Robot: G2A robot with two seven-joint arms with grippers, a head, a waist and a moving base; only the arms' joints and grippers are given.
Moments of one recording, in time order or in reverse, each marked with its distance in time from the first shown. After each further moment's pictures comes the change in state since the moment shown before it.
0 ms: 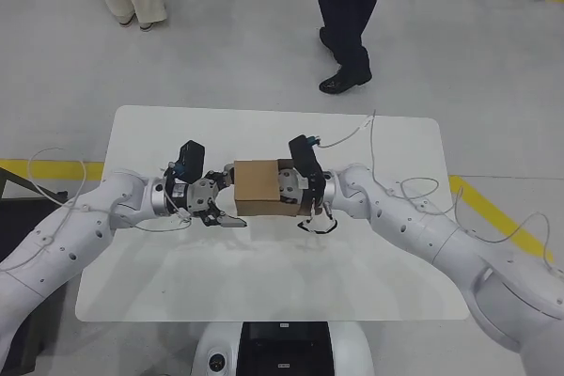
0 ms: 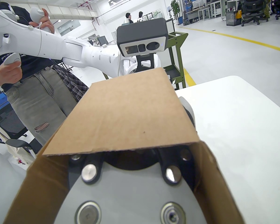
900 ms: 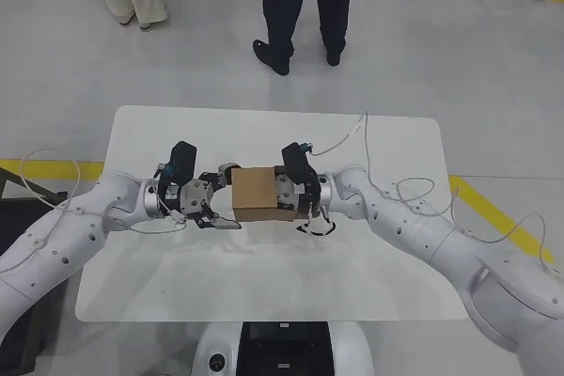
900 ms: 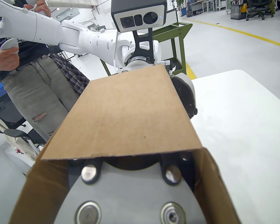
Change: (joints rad) left arm -0.005 0.037 0.022 -0.026 0.001 0.000 0.056; right arm -0.004 -0.017 0.000 0.014 -0.067 0.000 0.018
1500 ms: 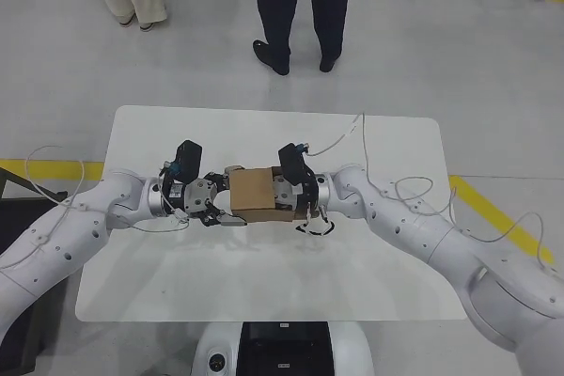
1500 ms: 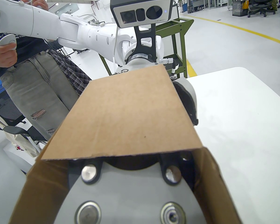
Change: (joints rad) left arm -0.049 -0.007 0.055 0.010 -0.025 0.000 -0.019; right arm 0.004 -0.010 0.000 0.012 0.001 0.000 0.023
